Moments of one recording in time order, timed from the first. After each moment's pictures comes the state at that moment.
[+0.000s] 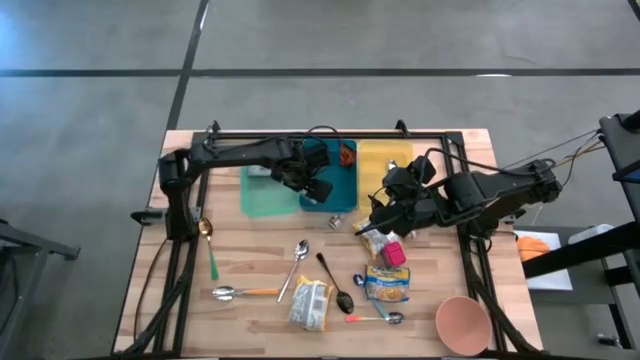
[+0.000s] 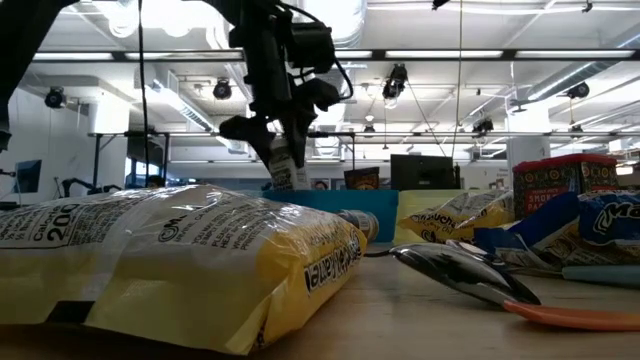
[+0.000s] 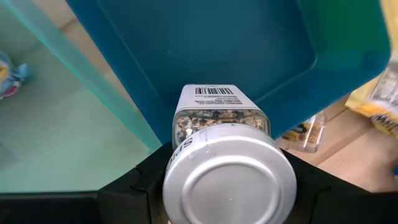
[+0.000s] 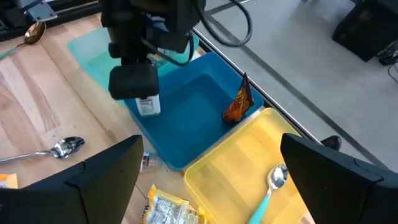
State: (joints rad) left arm 0.29 1.91 1.57 -1.00 0.06 -0.74; right arm 0.31 1.48 1.68 -1.30 0.80 0.79
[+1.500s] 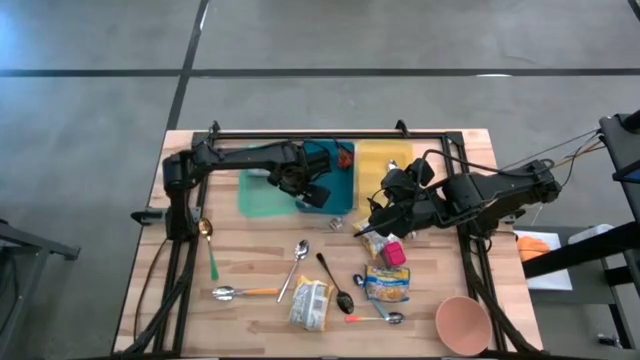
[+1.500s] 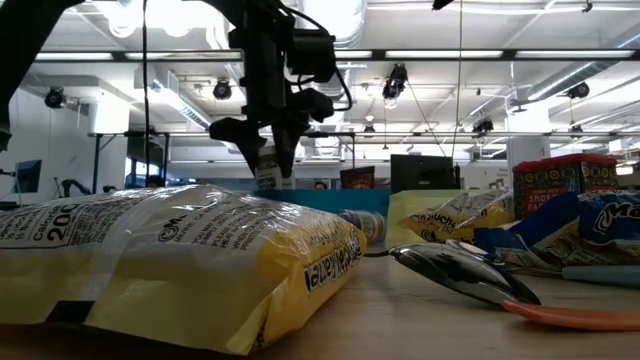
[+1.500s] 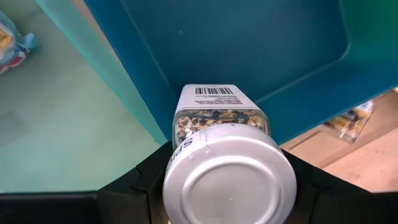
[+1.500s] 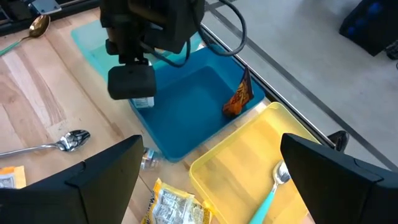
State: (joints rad) left arm 0.26 1.93 1.56 -1.08 0.04 -0.78; right arm 0.32 1.49 1.68 -1.30 0.77 0.81
